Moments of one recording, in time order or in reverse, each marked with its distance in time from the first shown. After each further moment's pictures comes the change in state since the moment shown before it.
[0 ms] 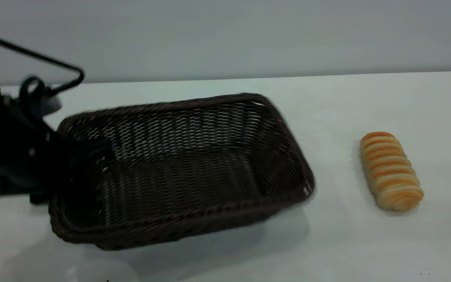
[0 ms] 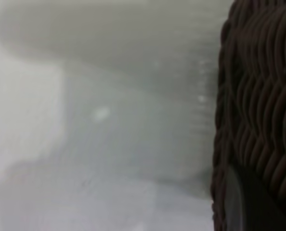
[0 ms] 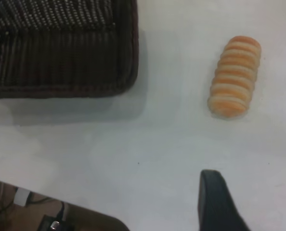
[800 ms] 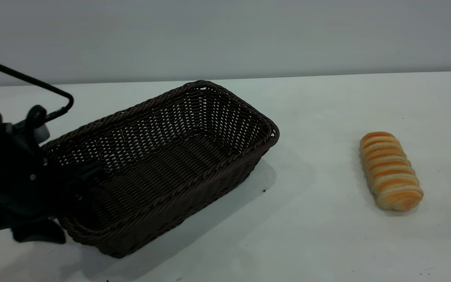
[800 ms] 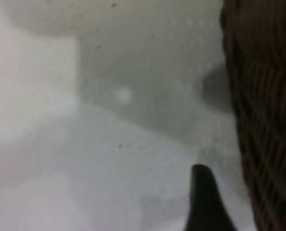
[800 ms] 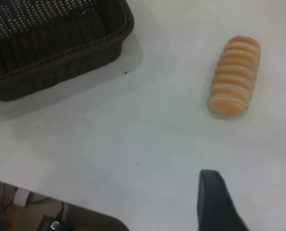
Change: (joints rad) left arm 0.004 0.087 0.057 -0.072 -0.085 -0.155; right arm 0.000 0.000 0.000 -0.001 0.000 0.000
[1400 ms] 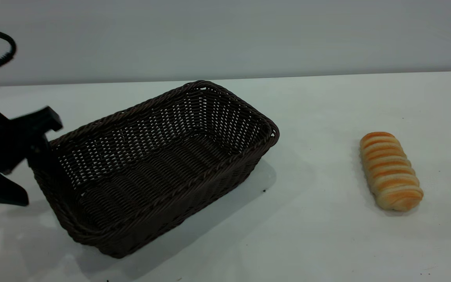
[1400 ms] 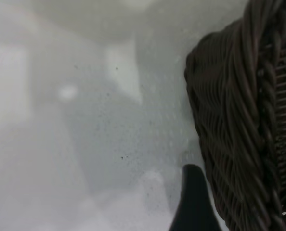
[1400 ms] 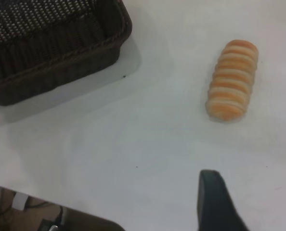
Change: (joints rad) left arm 0.133 -0.220 0.031 0.029 0.130 0.075; right arm 0.000 0.000 0.000 -0.002 -0.011 0.003
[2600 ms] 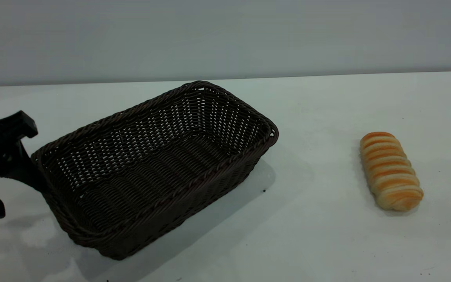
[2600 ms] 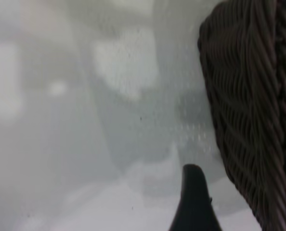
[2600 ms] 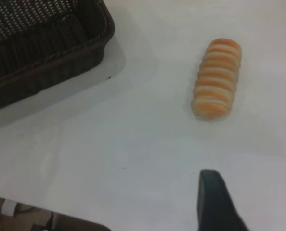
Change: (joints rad) left arm 0.042 -0.142 0.100 0.012 0.040 -0.001; right arm 0.000 0.000 0.000 -0.050 -0.011 0.045
